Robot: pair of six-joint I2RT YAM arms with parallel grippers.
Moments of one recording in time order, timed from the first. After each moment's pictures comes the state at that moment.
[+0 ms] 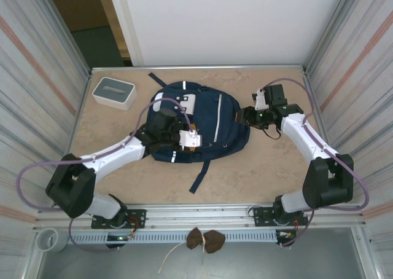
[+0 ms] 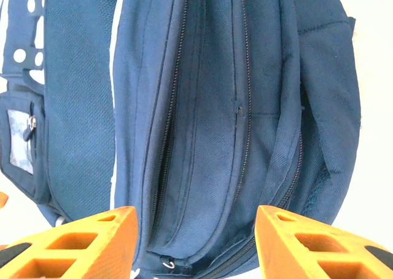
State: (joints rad) left arm -0.66 1.45 0.88 -0.16 0.31 1.05; right arm 0.18 1.43 1.09 -0.64 -0.40 0.37
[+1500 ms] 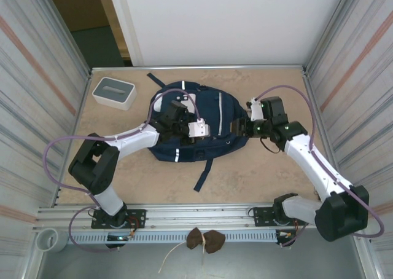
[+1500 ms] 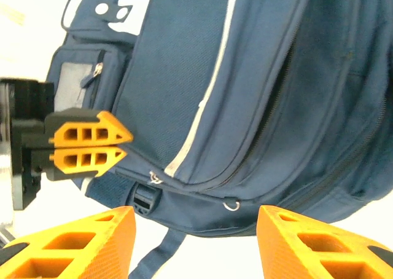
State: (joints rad) left arm -0.64 1.68 1.03 -0.14 0.45 0.83; right arm 0.35 1.14 0.91 -0.55 -0.35 0.33
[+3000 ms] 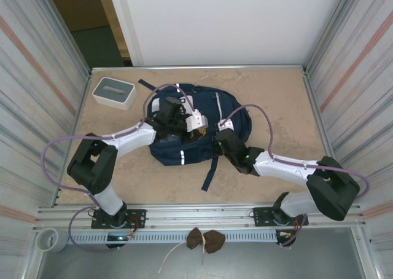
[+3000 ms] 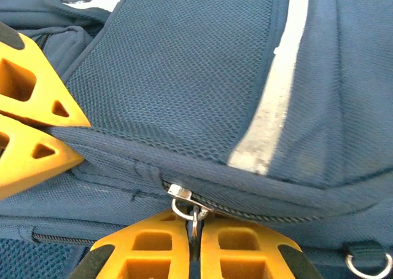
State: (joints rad) left arm -0.59 1.67 1.03 -0.08 0.62 0.64; right arm 0.84 1.32 0.62 0.05 0.39 0.43
